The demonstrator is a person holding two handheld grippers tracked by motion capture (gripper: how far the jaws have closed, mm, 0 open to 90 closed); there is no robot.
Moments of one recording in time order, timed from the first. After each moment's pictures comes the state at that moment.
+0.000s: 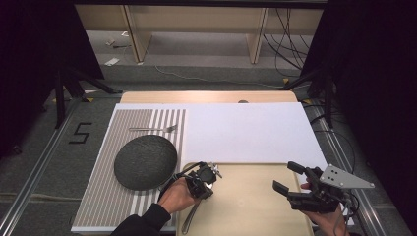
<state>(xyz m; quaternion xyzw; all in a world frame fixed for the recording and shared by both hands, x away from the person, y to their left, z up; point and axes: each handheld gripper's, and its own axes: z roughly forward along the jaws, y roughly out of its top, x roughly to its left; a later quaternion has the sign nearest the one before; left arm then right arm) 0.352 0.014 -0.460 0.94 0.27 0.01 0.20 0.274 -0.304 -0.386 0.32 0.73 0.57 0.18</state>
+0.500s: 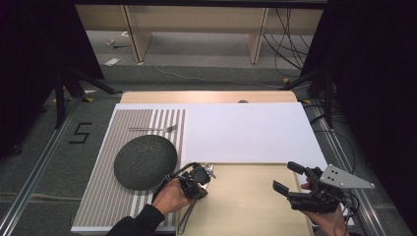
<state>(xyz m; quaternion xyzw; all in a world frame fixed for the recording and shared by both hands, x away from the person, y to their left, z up) 0.349 0.028 -0.460 0.94 0.28 0.01 0.20 0.273 -0.304 -0.386 0.32 0.73 0.57 0.18</state>
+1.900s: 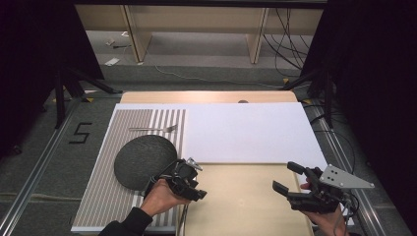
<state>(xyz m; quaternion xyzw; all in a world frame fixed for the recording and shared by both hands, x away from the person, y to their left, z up) 0.347 0.062 -0.446 0.89 0.35 -0.02 0.30 0.273 -0.303 -0.386 0.32 0.73 0.57 0.18</state>
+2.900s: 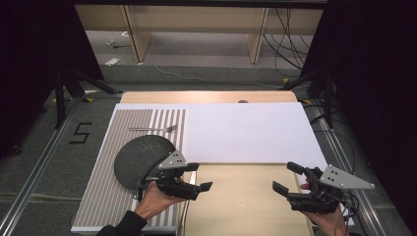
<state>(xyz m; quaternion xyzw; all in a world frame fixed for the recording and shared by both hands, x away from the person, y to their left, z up) 0.326 0.089 -0.414 0.80 0.29 0.04 0.52 0.273 -0.303 -0.386 0.32 0.73 0.58 0.17</state>
